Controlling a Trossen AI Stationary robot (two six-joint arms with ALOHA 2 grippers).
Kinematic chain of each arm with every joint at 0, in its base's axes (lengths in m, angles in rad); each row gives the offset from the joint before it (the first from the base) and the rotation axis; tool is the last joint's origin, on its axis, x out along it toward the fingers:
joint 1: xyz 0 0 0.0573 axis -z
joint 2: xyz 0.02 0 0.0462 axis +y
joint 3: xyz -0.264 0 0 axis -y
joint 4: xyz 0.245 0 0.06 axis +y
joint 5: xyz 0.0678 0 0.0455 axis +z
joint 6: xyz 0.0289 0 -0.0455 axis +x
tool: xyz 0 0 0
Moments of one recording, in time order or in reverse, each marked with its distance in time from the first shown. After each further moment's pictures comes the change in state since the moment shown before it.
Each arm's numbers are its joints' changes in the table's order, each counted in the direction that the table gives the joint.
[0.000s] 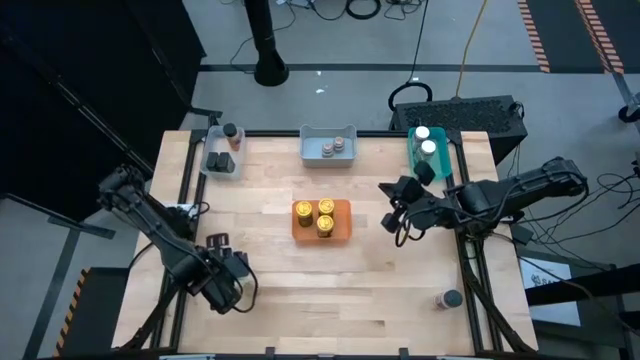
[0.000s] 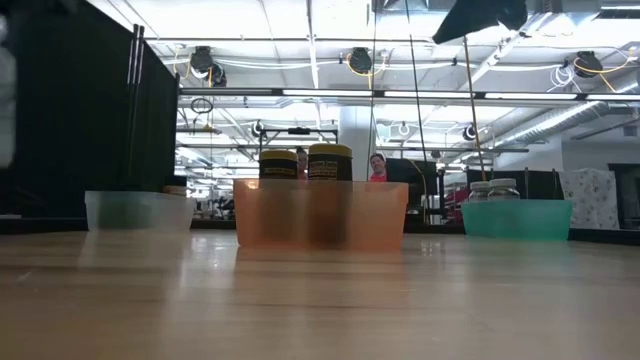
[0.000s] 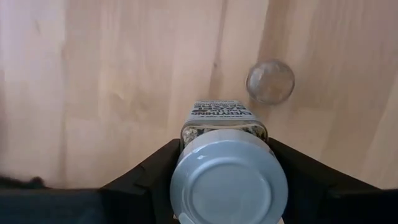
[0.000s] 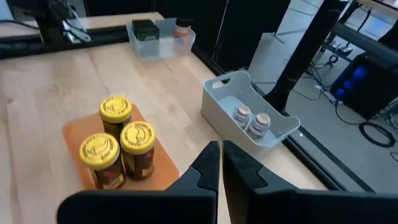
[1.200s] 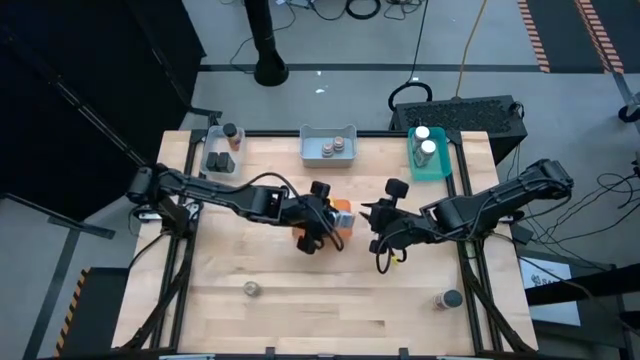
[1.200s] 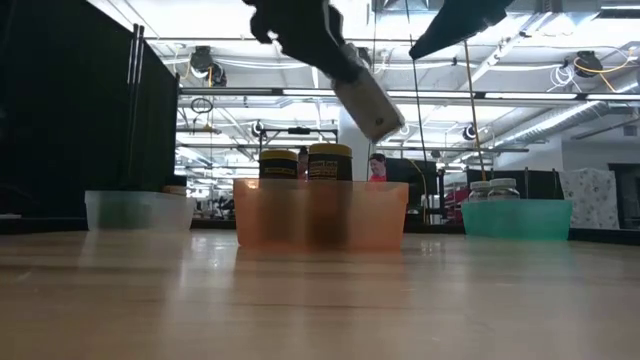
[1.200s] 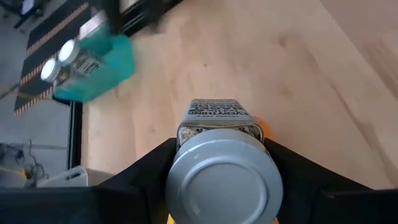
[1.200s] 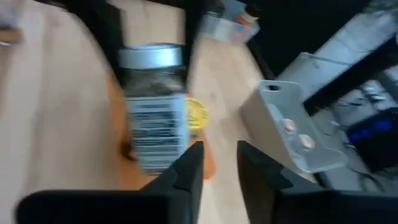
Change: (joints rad) left arm -0.622 0.197 0.125 -0.896 0.068 1.341; right arm -0.047 0.180 -0.001 -0.132 0.102 -0.281
